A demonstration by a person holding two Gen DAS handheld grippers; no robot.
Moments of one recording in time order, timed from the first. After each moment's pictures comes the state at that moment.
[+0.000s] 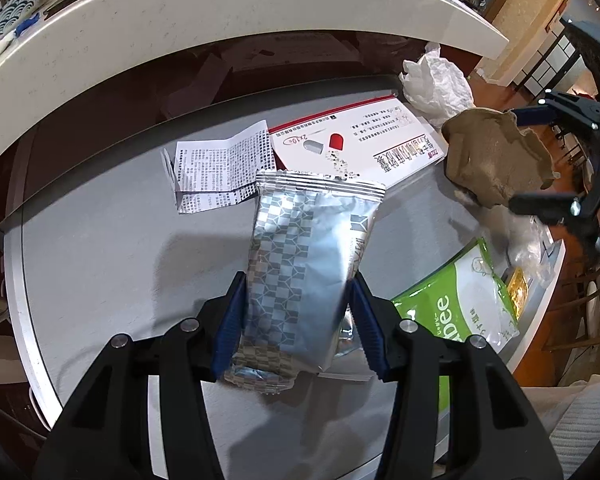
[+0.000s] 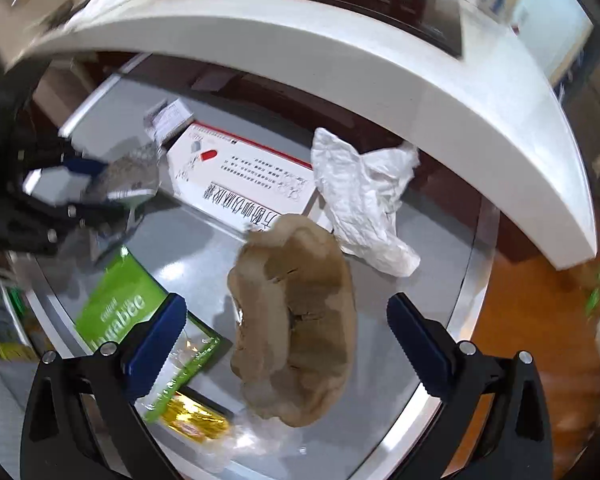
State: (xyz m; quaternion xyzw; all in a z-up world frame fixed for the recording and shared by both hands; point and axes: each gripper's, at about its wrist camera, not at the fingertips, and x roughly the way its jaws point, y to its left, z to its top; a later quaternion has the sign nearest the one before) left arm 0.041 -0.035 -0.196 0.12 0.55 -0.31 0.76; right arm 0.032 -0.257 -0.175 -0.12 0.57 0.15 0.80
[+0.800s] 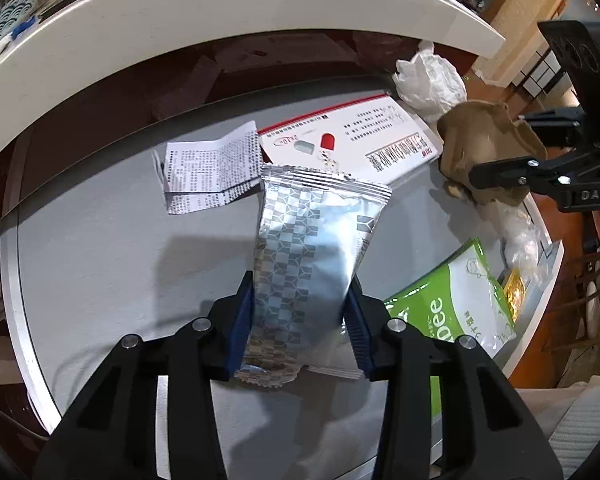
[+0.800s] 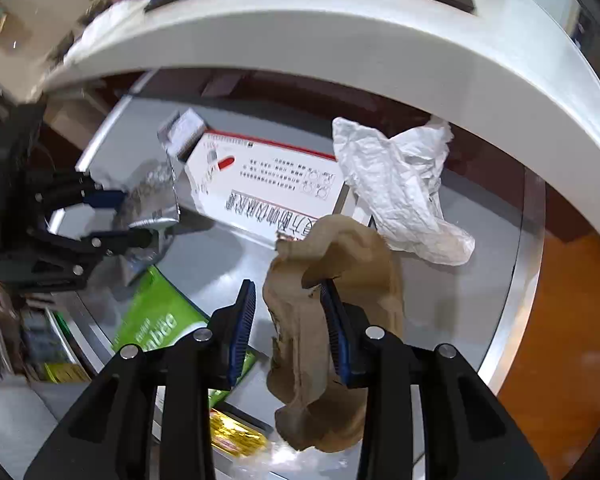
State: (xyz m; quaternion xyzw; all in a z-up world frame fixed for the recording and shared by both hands) left arm 0.037 -0.043 -0.194 0.12 0.55 -0.31 0.76; right arm 0.049 -0.259 -0.191 0.02 0.59 0.19 0.78
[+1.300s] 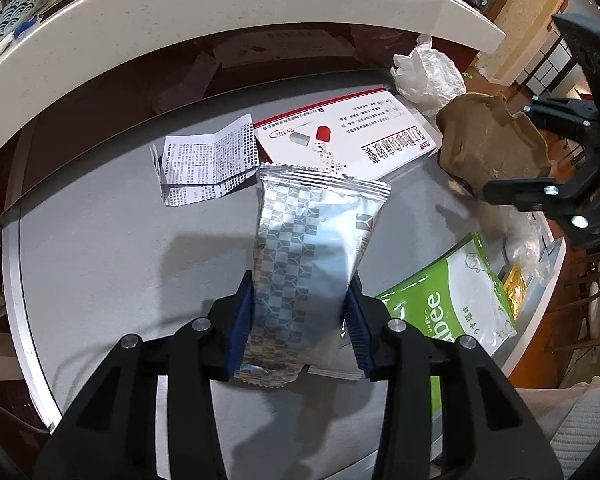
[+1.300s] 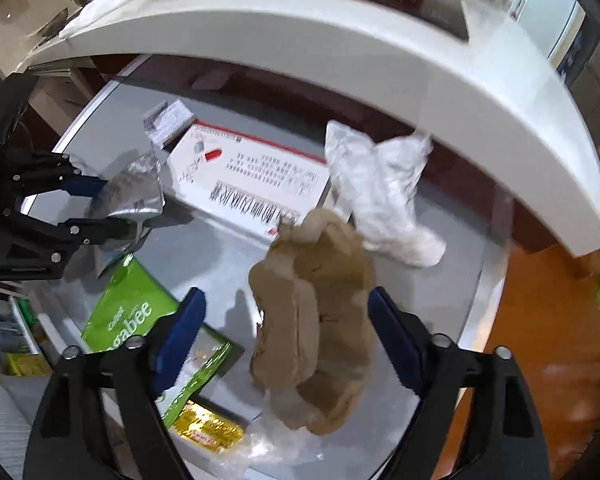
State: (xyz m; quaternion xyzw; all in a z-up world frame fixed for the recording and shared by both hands) left arm 0.035 -0.054 -0.200 0.12 0.55 -0.31 0.77; right arm 0.038 -0.249 -0.190 -0.09 0.59 0.14 0.79
